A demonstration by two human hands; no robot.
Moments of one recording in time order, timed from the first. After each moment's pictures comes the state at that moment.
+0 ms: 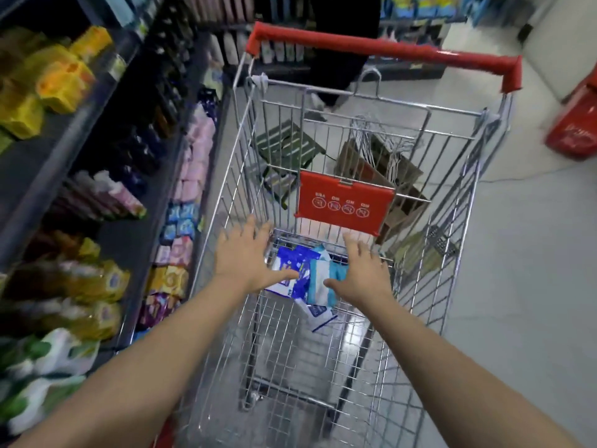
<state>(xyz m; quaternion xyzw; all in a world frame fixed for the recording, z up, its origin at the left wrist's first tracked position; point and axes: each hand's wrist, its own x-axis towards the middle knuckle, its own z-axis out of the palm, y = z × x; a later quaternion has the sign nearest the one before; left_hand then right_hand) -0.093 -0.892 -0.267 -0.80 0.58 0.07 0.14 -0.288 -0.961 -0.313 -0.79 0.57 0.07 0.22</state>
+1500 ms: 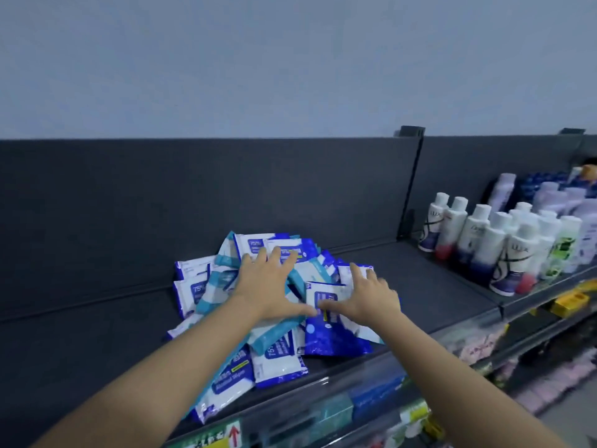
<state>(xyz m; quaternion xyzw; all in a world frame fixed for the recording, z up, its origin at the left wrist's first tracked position) 0.084 -0.160 0.038 -0.99 0.08 -0.09 0.07 0.092 -0.350 0.027 -0.99 0.02 0.01 0.13</state>
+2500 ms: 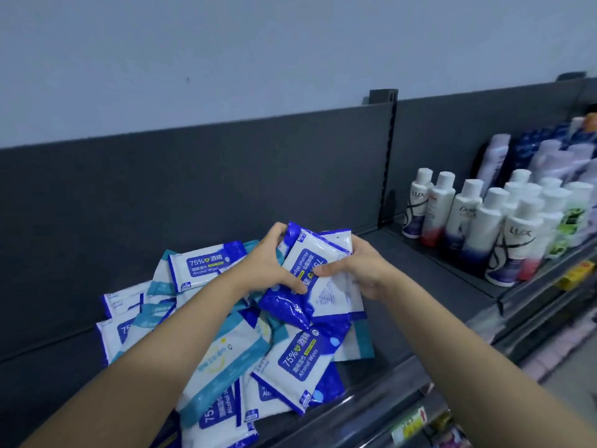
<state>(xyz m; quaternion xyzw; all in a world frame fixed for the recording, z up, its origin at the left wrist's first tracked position) 0.188 -0.226 0.055 -0.86 0.11 0.08 -0.49 0.195 -0.424 0.034 -0.68 -0.07 0.14 0.71</state>
